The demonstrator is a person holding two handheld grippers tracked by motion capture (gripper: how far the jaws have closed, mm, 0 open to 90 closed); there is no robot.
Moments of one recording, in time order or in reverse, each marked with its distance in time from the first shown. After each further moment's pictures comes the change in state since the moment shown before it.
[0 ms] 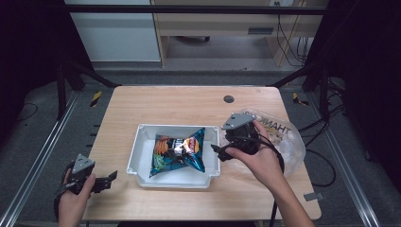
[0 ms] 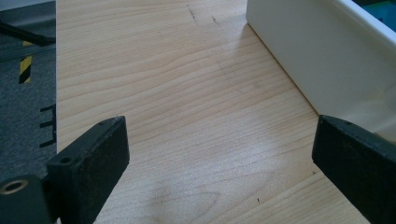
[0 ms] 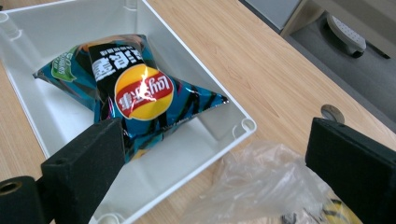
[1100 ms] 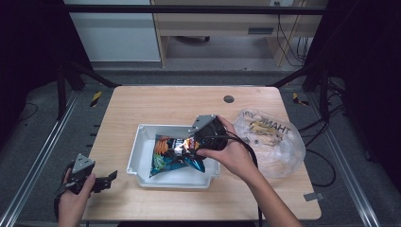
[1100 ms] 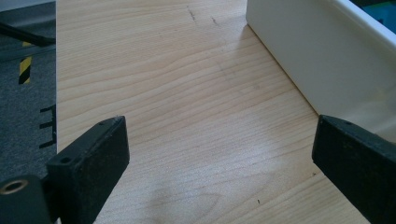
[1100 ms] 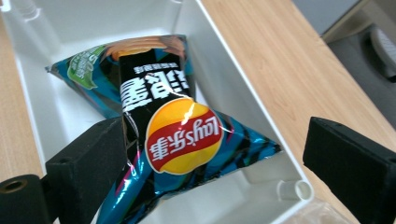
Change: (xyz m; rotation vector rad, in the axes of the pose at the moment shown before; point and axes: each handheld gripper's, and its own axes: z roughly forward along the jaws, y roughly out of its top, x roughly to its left) left arm 0.000 0.000 0.000 -0.003 -0.001 0.000; right arm 0.033 0.036 0.066 0.061 0.090 -0.165
